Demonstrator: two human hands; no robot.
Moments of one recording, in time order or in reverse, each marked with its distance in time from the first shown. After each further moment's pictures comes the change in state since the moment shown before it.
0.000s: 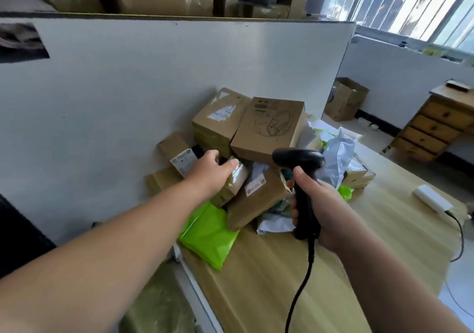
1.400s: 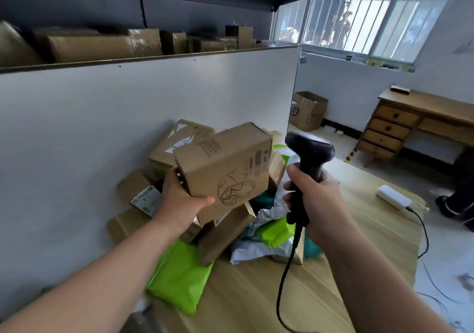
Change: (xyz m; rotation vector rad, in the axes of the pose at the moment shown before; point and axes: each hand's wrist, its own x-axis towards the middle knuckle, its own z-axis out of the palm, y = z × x) left_hand 0.008 0.021 0.029 -0.338 0.135 0.262; right_hand 0.008 -0.037 -0.049 0.232 0.260 -0.386
